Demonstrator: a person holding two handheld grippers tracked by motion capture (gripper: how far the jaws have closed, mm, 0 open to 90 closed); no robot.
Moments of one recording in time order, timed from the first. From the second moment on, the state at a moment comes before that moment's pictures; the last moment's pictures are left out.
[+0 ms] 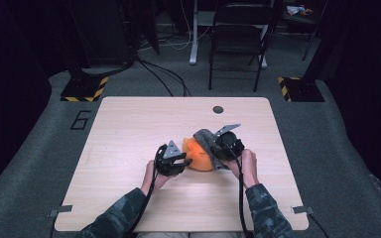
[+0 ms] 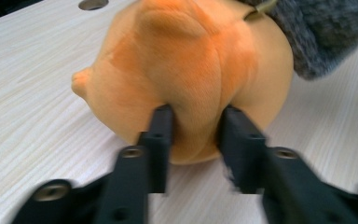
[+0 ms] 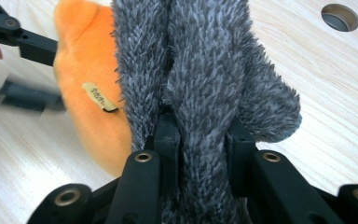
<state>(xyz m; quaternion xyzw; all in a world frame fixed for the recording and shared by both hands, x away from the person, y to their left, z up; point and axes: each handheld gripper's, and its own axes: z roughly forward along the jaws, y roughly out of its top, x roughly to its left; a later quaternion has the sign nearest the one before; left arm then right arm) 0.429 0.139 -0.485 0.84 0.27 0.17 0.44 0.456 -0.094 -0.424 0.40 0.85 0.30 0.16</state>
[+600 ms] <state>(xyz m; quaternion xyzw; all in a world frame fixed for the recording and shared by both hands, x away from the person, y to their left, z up) 0.426 0.132 -0.492 0.84 0.26 0.21 0.42 0.456 -0.095 -0.419 0.40 0.84 0.32 0.18</state>
